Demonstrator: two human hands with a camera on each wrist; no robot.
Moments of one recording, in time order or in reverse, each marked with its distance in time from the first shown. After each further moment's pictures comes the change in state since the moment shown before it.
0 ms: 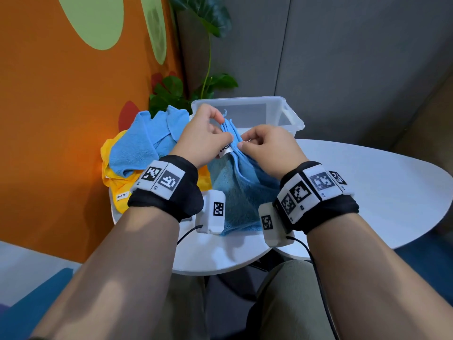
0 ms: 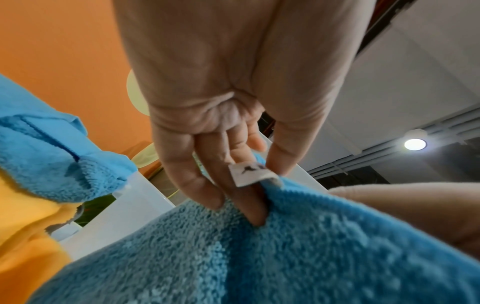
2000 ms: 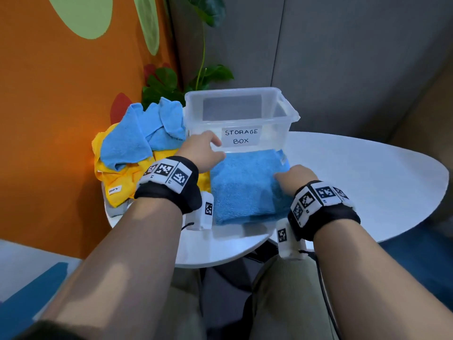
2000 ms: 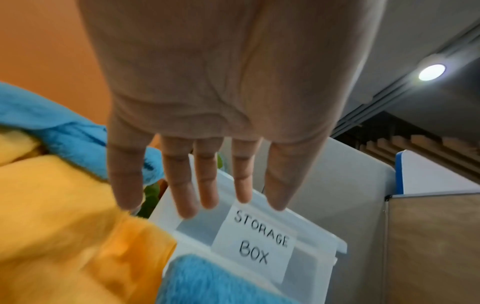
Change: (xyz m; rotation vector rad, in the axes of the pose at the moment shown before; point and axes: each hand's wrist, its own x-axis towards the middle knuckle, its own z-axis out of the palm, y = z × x) left_hand 0.014 -0.044 0.014 0.608 -0.178 -0.129; right_hand -0.018 0.080 -0.002 -0.343 -0.090 0.602
